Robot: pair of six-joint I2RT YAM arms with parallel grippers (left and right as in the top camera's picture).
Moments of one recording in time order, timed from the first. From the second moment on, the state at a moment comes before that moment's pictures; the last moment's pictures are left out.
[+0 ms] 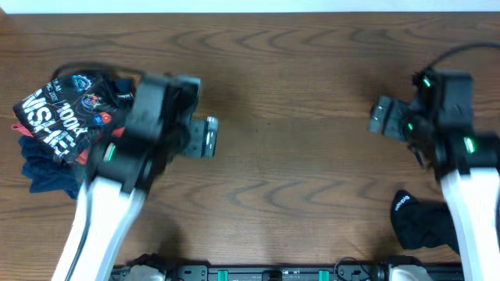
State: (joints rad) left arm -0.34 1.13 1.27 -1.04 0.01 -0.12; right arm 0.03 1.14 1.17 -0.90 0.02 0.30
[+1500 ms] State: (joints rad) left arm -0.43 0.45 0.86 -1.15 -0.11 -0.12; right arm 0.10 0.07 0.72 -1.08 0.24 0.36
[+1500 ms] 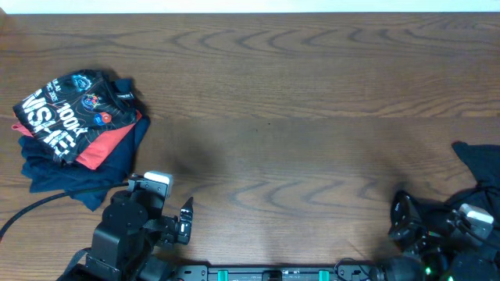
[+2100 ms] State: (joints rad) left arm -0.43 0.45 0.86 -1.15 -0.11 -0.12; right arm 0.09 0.01 0.06 -0.13 0.18 0.14
